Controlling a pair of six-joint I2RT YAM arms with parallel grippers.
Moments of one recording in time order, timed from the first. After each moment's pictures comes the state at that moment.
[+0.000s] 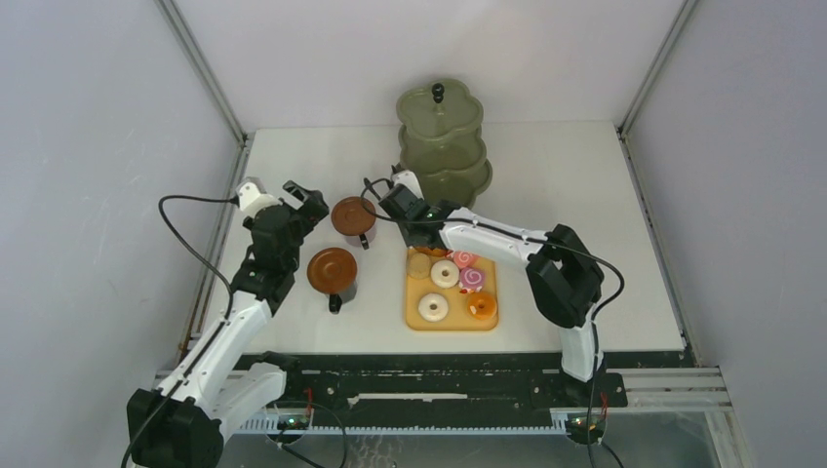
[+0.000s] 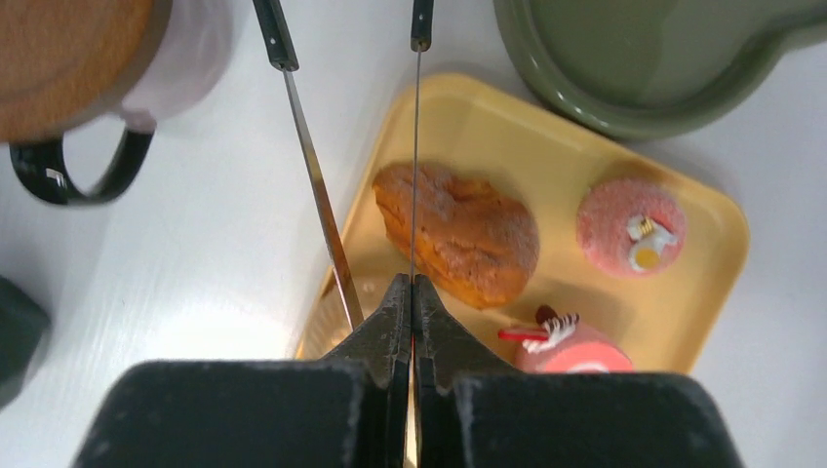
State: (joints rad) left arm -0.25 0.91 0.65 0.00 -0.44 -0.70; right arm 0.89 1.98 1.58 -0.57 0.42 0.34
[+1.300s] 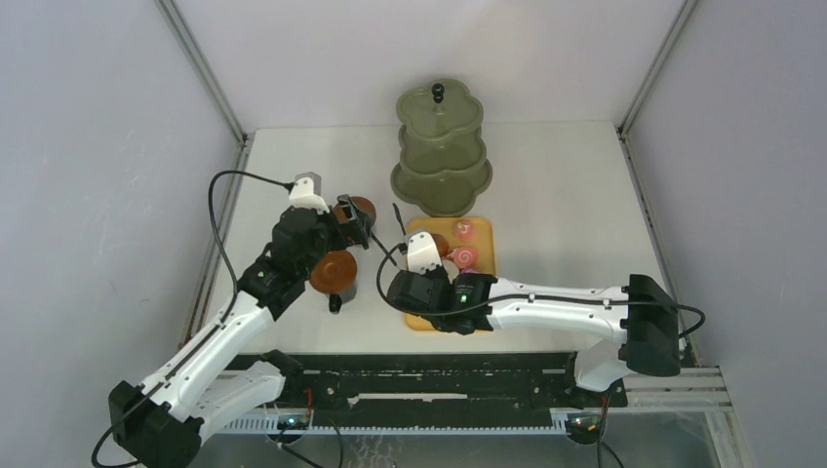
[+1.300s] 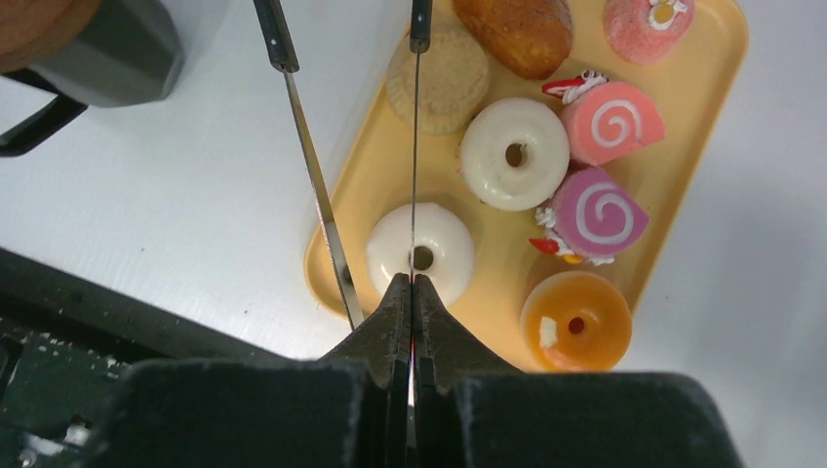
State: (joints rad) left arm -0.52 0.89 0.76 -0.18 -0.22 -0.51; right arm 1.29 1.51 1.19 -0.70 0.68 0.65
